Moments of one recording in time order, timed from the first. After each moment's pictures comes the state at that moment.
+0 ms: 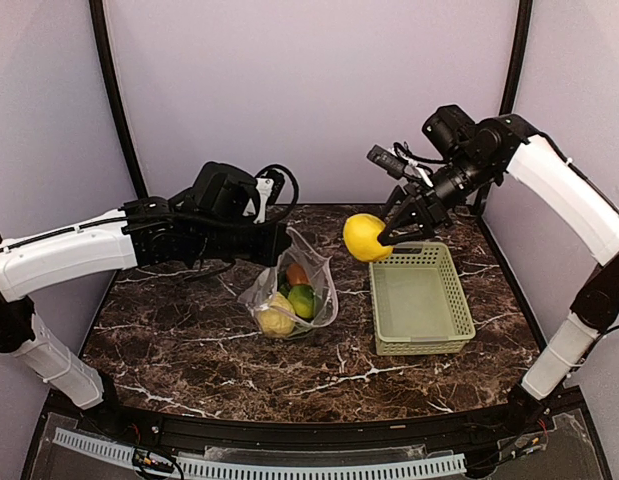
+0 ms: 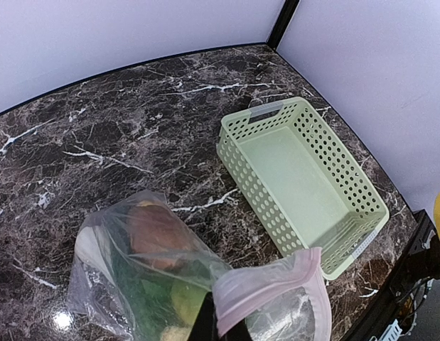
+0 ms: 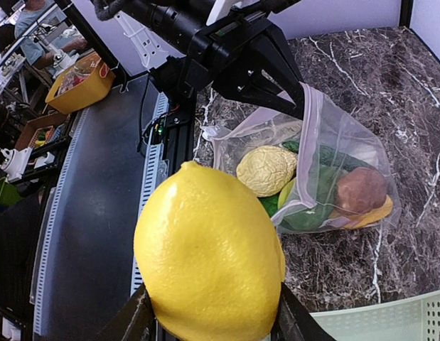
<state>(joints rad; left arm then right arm) -0.98 1.46 1.35 -0.49 -0.22 -0.45 0.58 1.62 1.86 -1.36 -0.91 -0.62</state>
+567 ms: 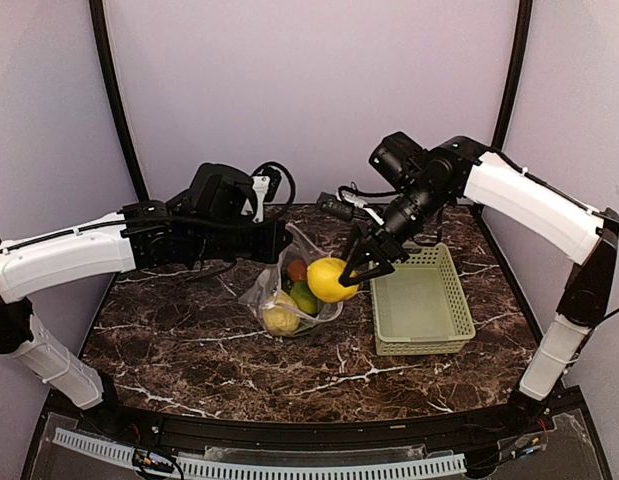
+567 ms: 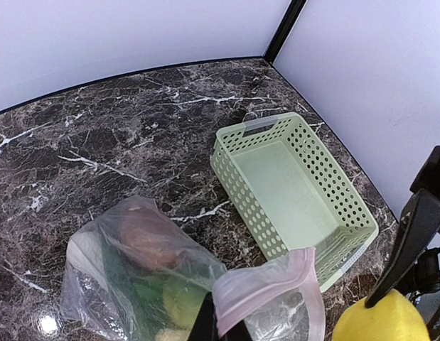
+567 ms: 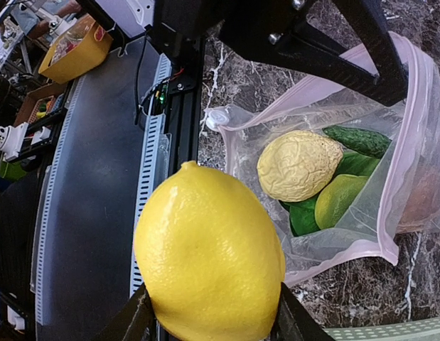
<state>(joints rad) -0.98 1.45 1.32 -0.43 -0.22 -0.49 0.78 1.71 1.79 -1.23 -0.79 -0.50</state>
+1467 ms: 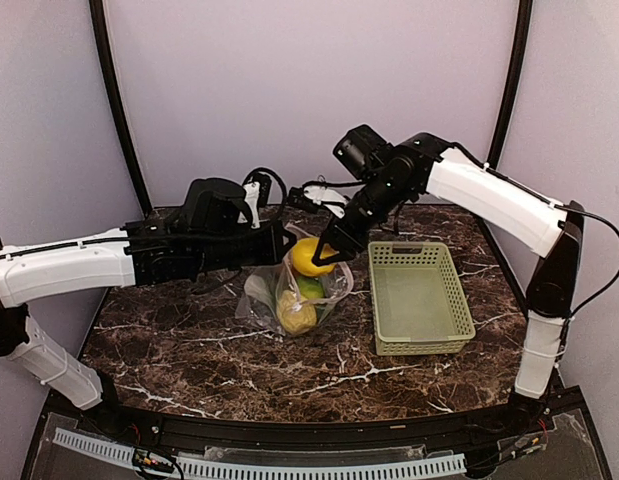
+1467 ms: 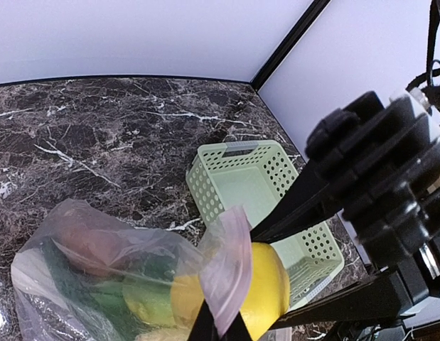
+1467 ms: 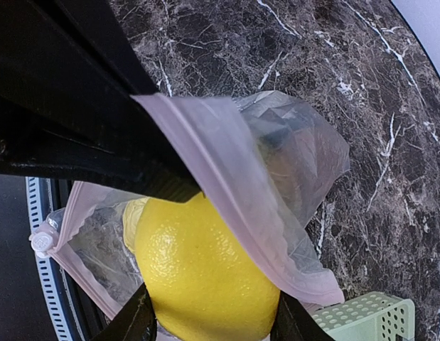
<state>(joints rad) -0.98 1.42 1.19 -0.21 -0.20 -0.64 0.85 1.90 2.00 -1.14 -0.37 -0.37</state>
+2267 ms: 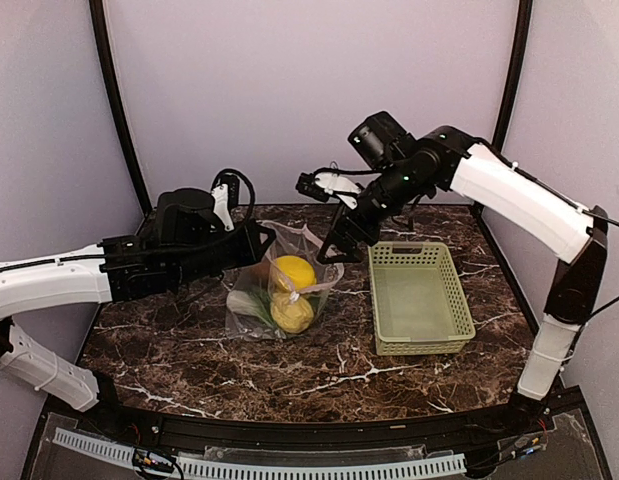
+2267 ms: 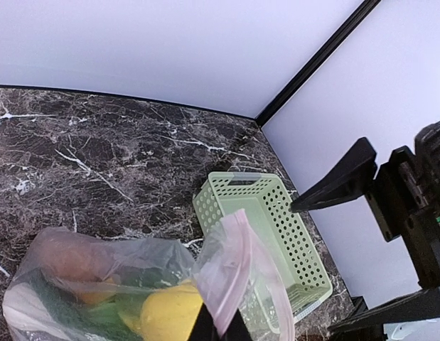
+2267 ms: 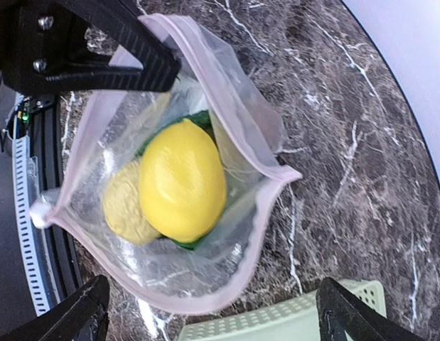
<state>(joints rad) -0.98 1.27 1.03 -0.10 -0.29 -0.72 0.86 1.82 1.97 -1.11 -0.33 -0.37</state>
